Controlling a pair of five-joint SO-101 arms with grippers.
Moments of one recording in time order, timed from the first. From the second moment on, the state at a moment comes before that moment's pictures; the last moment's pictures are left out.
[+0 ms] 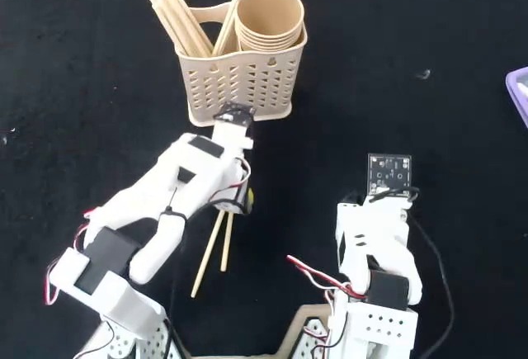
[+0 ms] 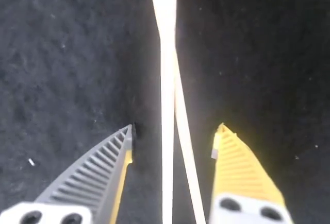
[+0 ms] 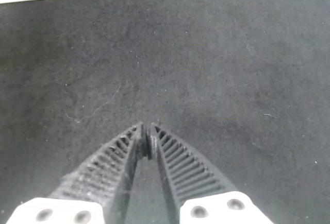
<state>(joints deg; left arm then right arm) 21.3 2.3 33.0 53.5 5.6 11.9 -100.0 93.3 59.3 8.4</state>
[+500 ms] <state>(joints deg) 21.7 0.4 35.6 50.9 4.0 11.9 -100.0 93.3 59.3 8.4</state>
